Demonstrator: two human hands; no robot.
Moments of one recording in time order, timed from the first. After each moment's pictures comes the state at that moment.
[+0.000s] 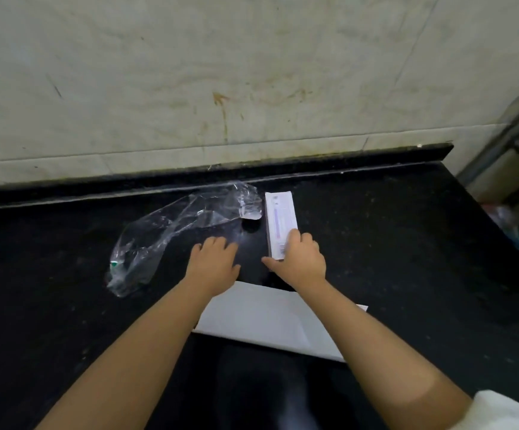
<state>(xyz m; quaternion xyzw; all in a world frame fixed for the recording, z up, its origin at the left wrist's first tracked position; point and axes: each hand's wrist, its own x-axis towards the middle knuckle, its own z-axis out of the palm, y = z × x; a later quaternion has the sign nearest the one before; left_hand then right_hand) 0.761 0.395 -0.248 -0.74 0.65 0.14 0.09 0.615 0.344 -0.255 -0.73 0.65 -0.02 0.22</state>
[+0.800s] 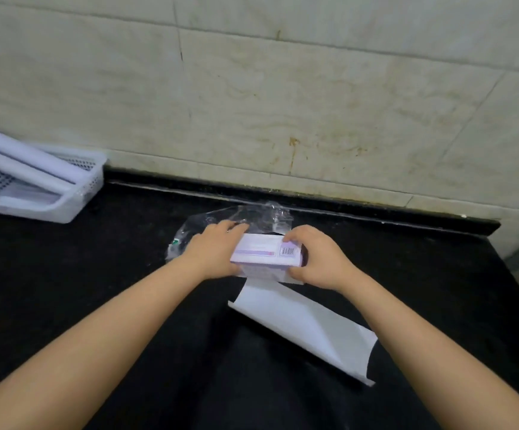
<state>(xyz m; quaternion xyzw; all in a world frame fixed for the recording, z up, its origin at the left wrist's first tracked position) 0.788 0.483 -0.153 -0.80 0.59 0.13 0.00 0.611 0.386 -0.137 -0.92 0.29 -0.07 0.23</state>
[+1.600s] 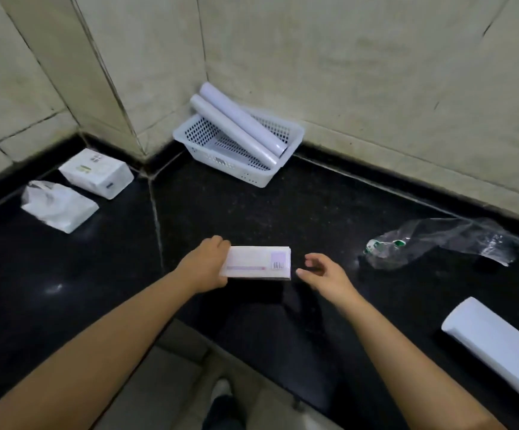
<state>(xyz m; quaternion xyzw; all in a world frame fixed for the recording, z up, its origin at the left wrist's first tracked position) 1.046 0.782 -0.219 -0.89 0.41 0.19 0.00 0.894 0.609 -0.237 -0.75 0.36 0.00 0.55</state>
